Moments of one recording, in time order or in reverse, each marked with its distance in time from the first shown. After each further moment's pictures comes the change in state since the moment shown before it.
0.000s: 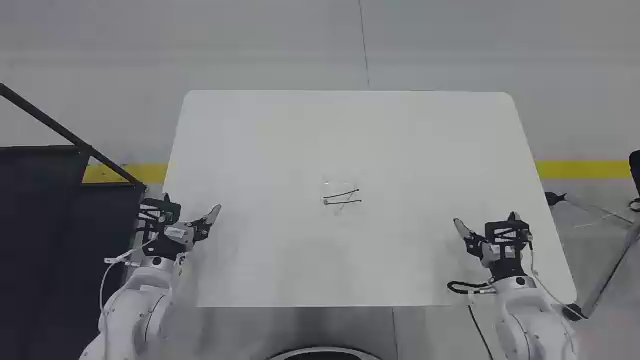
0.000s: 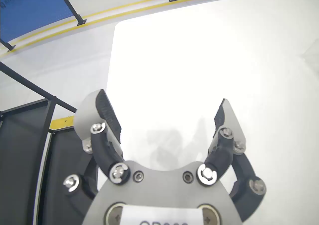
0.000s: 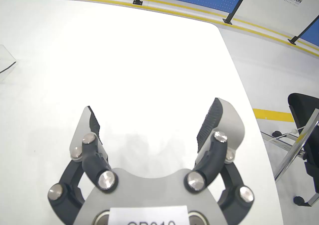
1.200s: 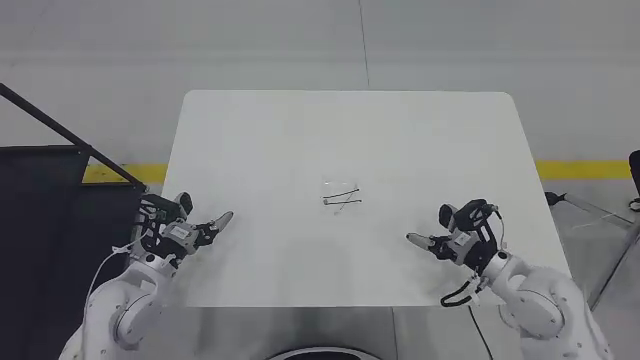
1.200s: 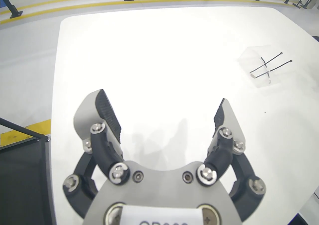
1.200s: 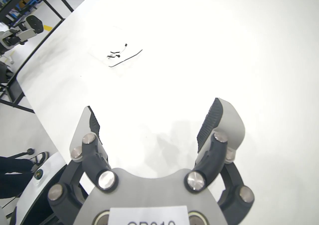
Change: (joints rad) left arm -0.022 0.012 -0.066 0.036 -0.207 -0.358 -0.039; right arm 0.212 0.031 -0.018 0.069 0.507 -0.635 0.495
